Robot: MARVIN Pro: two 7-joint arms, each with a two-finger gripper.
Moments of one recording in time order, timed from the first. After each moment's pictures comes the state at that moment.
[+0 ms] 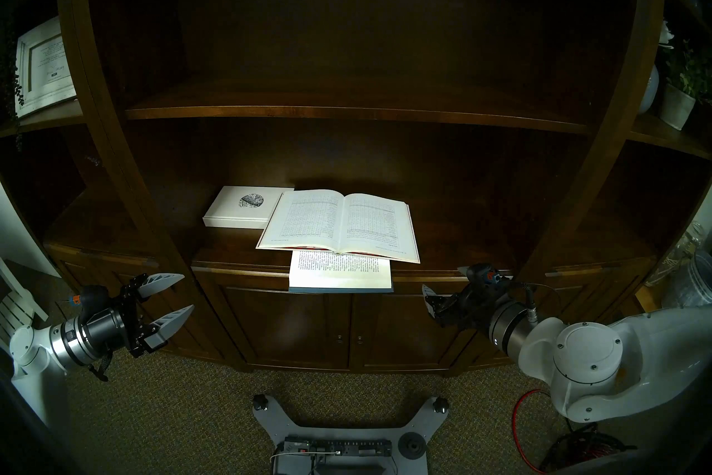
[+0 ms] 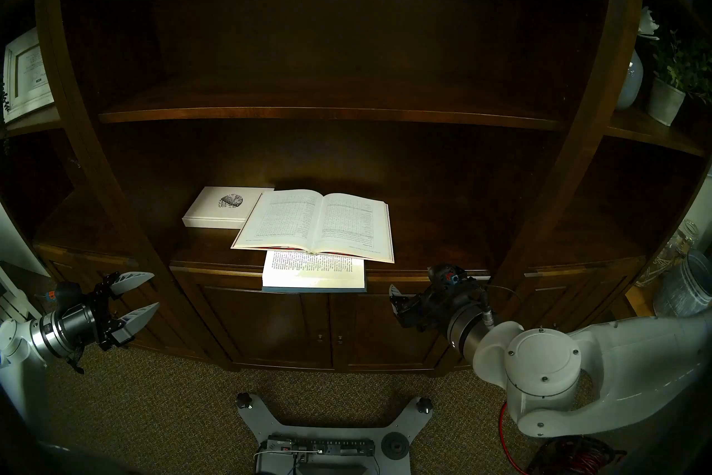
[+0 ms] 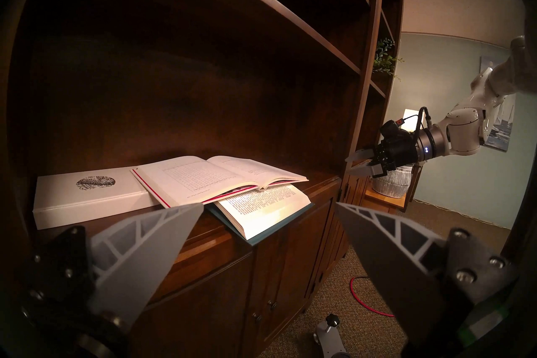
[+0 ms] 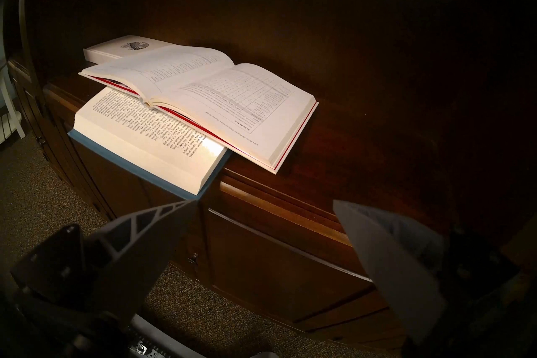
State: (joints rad) left arm 2.13 -1.10 -2.28 -1.62 -0.70 0.03 -1.48; right arm -0.10 -0.14 -0.83 -2.42 1.07 -0.09 -0.78
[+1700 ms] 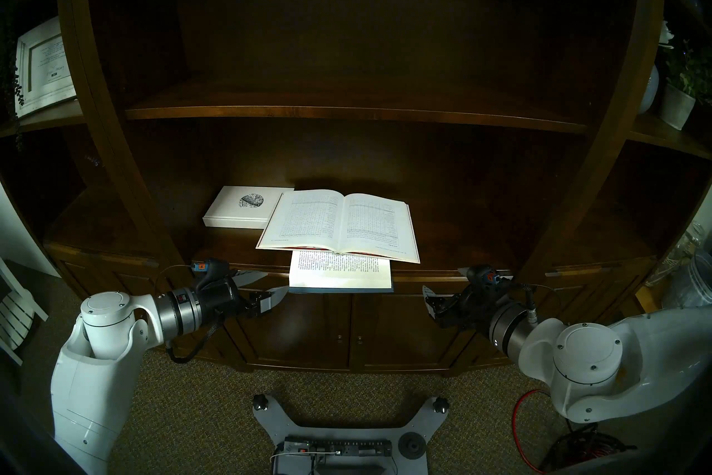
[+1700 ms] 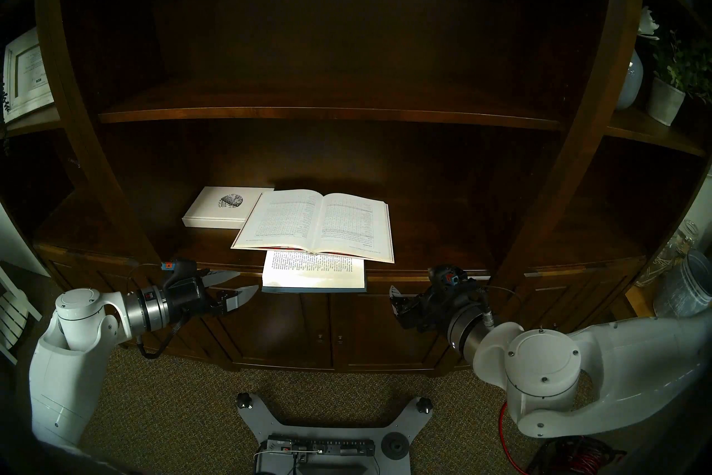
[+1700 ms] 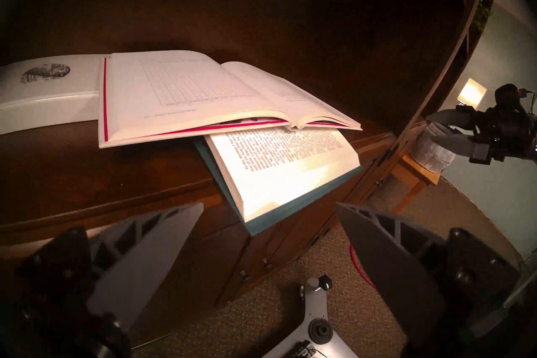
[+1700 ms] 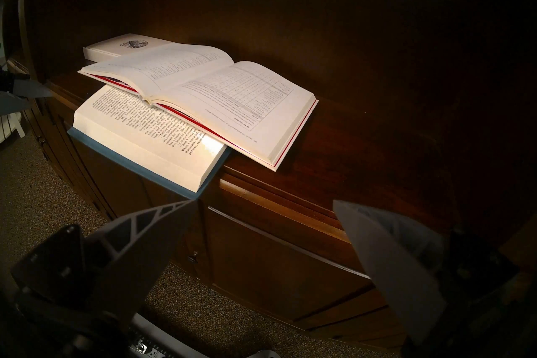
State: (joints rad) left arm 1.97 -1.10 -1.86 -1.88 -0.44 0.48 -0.85; right arm -0.10 -0.14 -0.83 -2.42 1.07 -0.09 -0.78
